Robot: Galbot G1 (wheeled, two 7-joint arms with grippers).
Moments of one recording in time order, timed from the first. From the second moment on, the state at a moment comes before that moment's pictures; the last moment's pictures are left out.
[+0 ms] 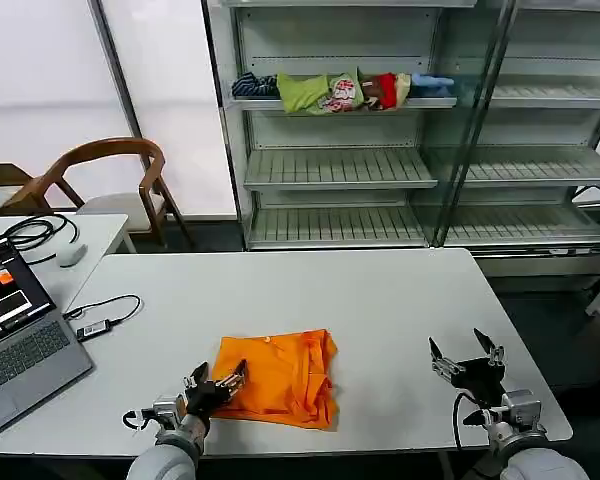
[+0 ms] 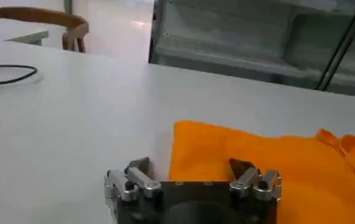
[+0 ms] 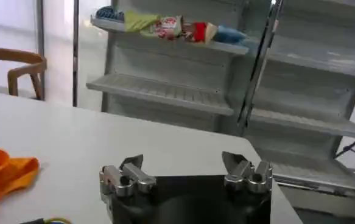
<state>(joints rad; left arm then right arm) 1.30 -1.05 -0.18 -1.90 -0.72 0.29 -0.42 -1.50 1.15 0.65 2.16 0.25 -0.40 0.02</state>
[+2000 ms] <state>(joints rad) 1.39 -0.86 -0.74 -1.91 -0.71 0.49 -0.21 -1.41 1.14 0.60 2.11 0.25 -0.38 0.01</state>
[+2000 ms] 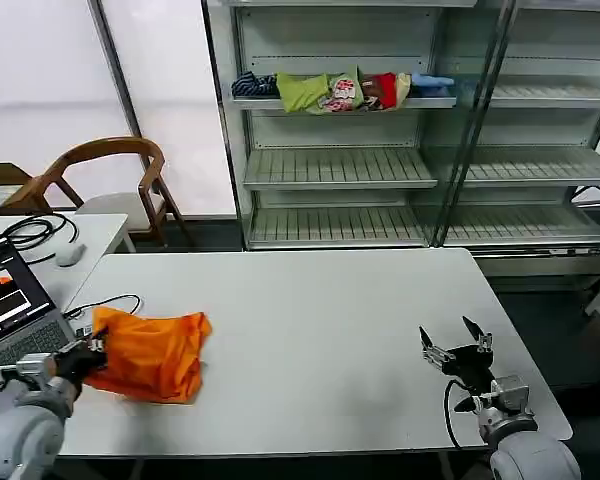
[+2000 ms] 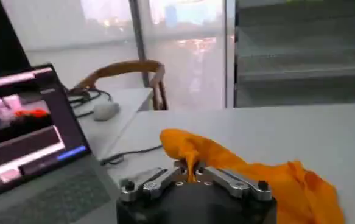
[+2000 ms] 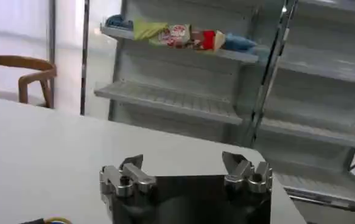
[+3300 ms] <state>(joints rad) 1.27 -1.20 -0.08 -2.10 -0.24 0.42 -0.37 -1.47 1.10 0.69 2.13 0.26 -0.39 0.01</state>
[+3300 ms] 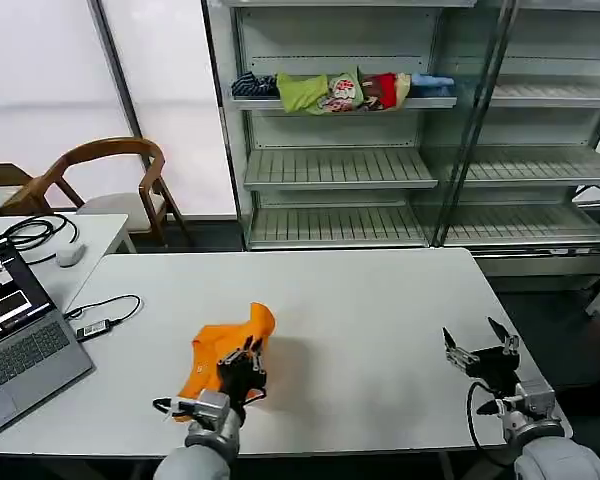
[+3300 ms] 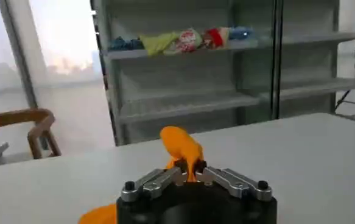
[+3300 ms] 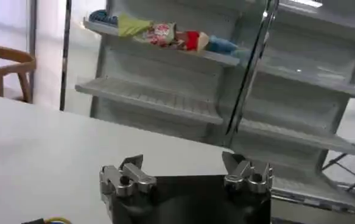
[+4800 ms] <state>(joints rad) 1.11 -1.26 -0.18 -1.86 -0.21 0.14 -0.13 -1.27 1.12 0.60 2.04 0.25 -0.35 0.11</state>
